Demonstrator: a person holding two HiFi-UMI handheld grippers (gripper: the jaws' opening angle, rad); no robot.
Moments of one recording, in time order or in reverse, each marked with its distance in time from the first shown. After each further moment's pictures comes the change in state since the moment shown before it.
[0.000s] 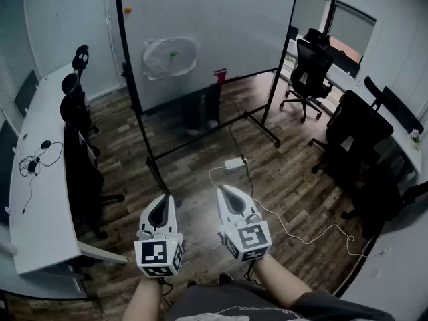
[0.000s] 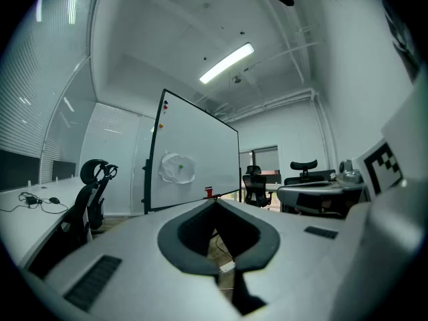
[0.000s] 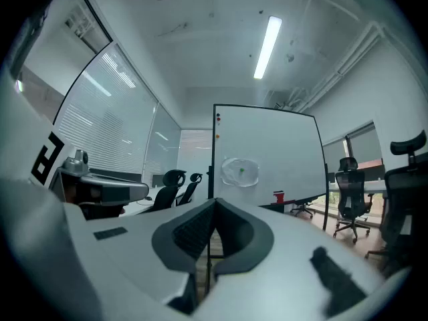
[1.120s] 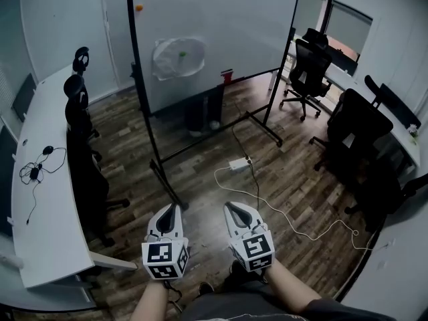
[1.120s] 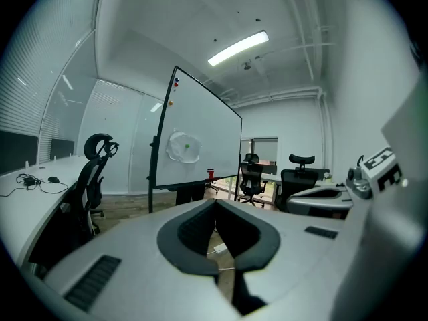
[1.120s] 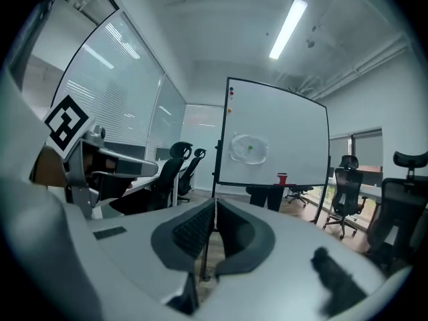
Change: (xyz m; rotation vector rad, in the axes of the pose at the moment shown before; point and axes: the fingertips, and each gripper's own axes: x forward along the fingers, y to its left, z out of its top) left arm -0.010 0.064 -0.048 -0.077 0.146 -0.056; right arm 0.013 0.063 -0.062 -0.091 0.196 0.003
